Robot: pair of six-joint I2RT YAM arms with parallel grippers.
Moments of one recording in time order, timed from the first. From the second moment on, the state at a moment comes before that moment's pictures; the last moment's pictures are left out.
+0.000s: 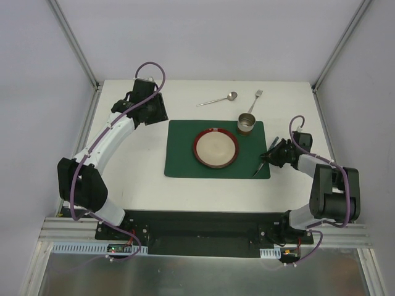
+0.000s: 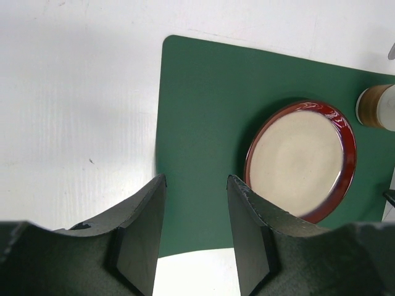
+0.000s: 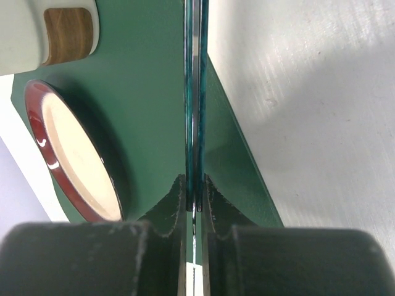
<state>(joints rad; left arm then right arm) -0.33 1.55 1.41 -0.67 -0.02 -0.52 -0.11 1.48 0.61 -0.05 -0.43 0.70</state>
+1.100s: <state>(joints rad) -0.33 1.54 1.41 -0.67 -0.04 -0.51 -0.10 1.54 0.61 0.00 -0.42 0.71</state>
